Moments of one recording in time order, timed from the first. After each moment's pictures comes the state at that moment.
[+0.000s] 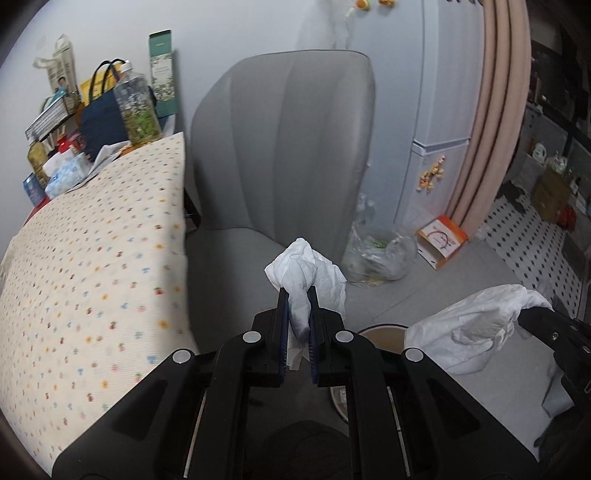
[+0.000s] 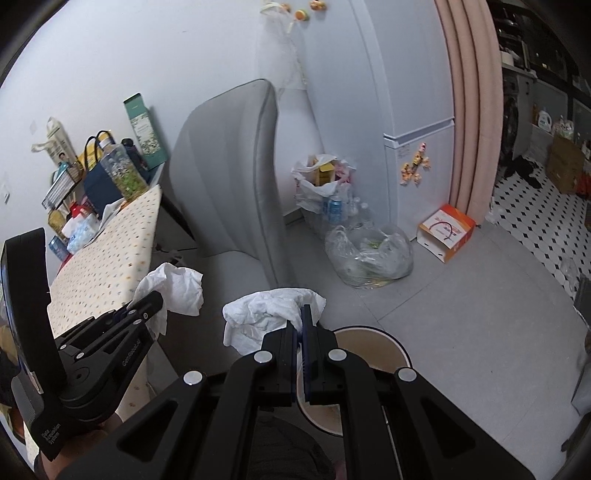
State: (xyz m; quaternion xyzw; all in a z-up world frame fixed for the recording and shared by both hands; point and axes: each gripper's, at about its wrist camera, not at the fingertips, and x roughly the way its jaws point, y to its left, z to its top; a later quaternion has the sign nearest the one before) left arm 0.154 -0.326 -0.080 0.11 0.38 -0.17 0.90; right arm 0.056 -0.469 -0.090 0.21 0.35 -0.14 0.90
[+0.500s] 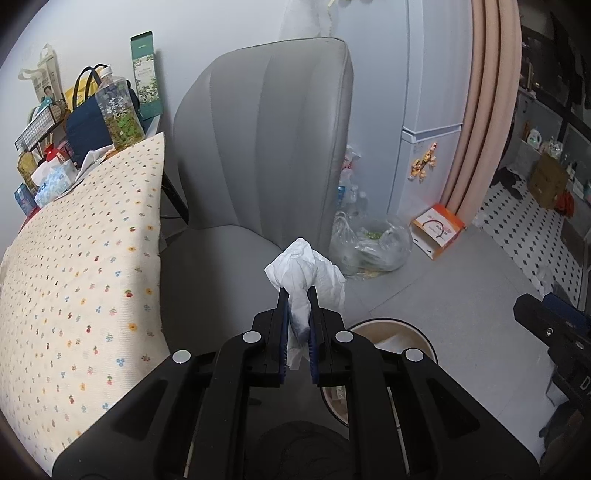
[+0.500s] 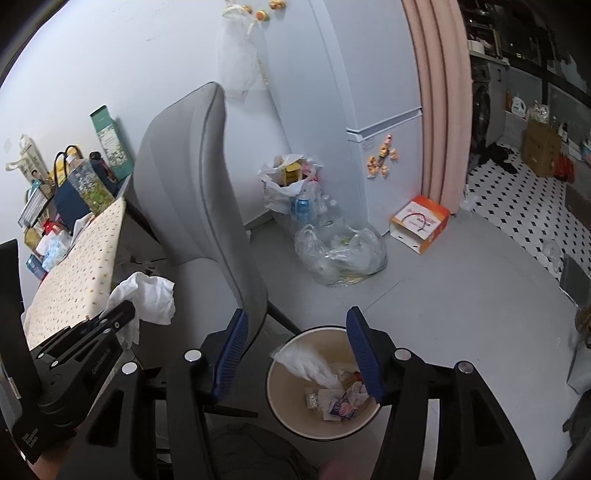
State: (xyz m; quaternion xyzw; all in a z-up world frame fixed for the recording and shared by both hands) left arm 0.151 -0.352 -0.090 0.13 0.39 -0.18 0.89; right arm 0.043 -0.505 -0.113 0.23 0.35 -0.20 0.89
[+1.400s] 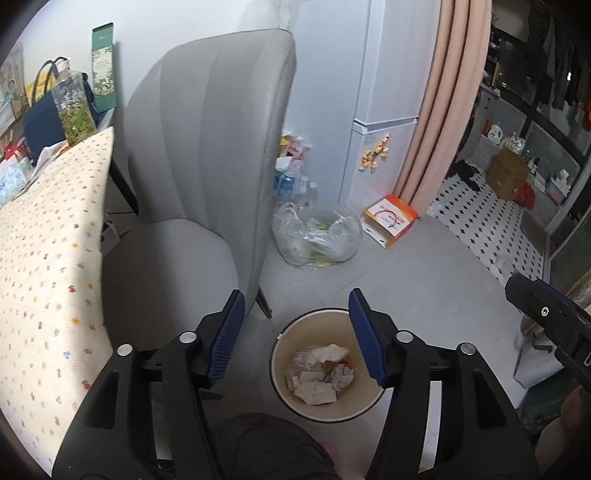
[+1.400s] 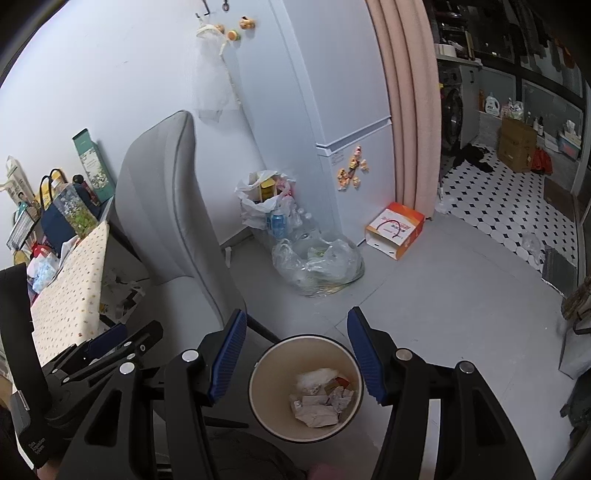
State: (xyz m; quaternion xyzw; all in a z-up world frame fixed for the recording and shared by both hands) left arm 0.136 -0.372 -0.088 0.10 0.41 -0.26 0.87; right arm 0.012 -0.518 -0.096 0.23 0.33 -0.24 0.88
